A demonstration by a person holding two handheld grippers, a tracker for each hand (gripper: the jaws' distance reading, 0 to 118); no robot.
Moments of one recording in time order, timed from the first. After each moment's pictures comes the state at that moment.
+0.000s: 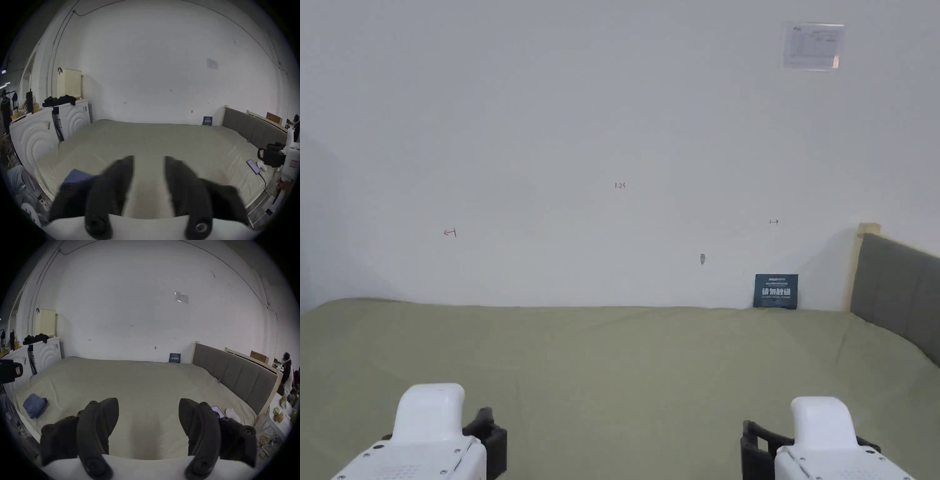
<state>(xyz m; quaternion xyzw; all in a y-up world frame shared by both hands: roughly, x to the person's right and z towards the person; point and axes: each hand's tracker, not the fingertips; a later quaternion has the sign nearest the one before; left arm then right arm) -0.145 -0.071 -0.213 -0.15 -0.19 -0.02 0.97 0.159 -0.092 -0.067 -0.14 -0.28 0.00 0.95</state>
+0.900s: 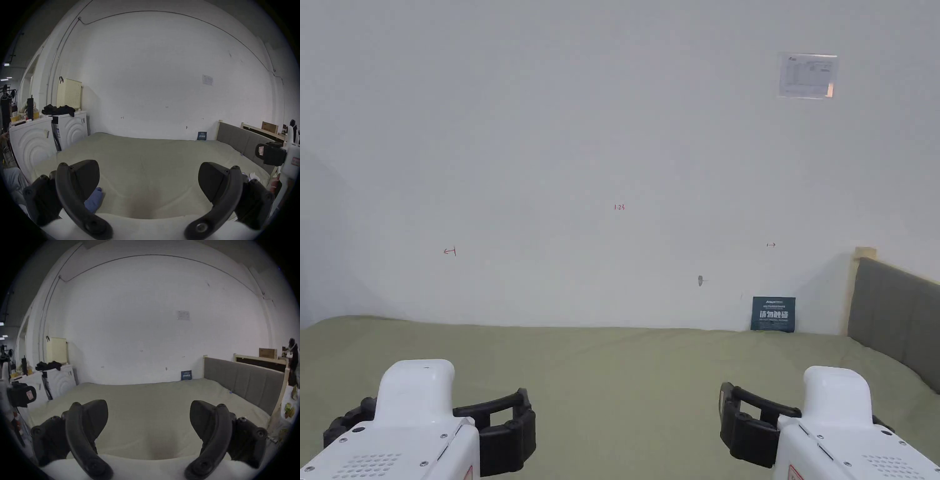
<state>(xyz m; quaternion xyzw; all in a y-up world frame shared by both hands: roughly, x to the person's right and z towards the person) -0.150 -0.020 -0.191 -0.08 -0.21 0.01 0.97 0.147 -0.030 -0.047 -0.03 -0.22 -0.06 0.97</state>
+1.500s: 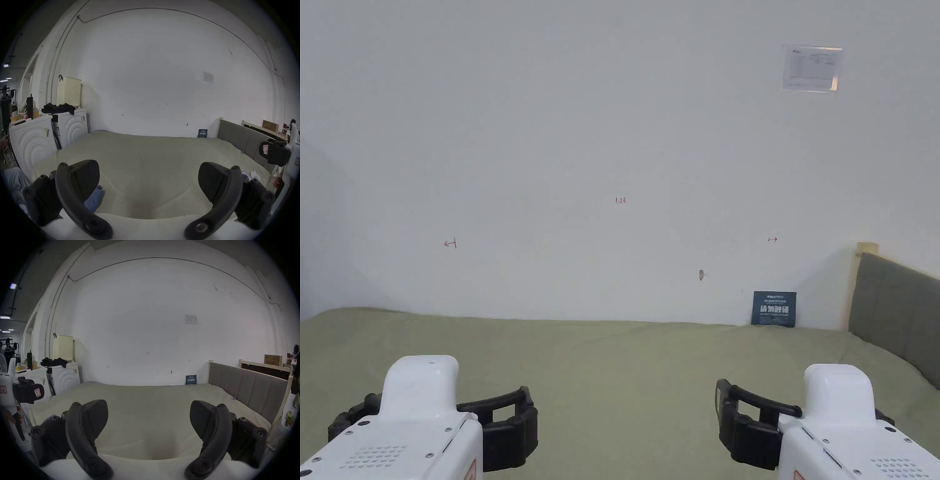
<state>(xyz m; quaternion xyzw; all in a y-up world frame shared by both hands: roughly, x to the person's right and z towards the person) -0.147 -0.025 -0.196 -0.10 -0.21 0.00 0.97 0.144 -0.030 -0.043 -0.02 -0.20 -0.02 0.98</state>
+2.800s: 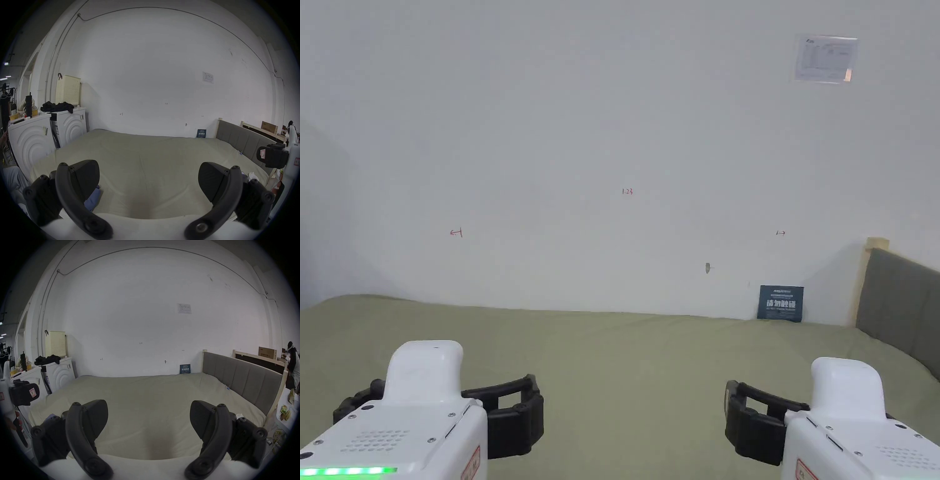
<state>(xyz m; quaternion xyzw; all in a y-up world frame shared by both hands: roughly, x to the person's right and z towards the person) -0.143 -0.021 -0.197 -0.10 -0.21 0.01 0.97 0.140 -0.022 -0.047 -0.08 -0.23 -0.05 0.97</state>
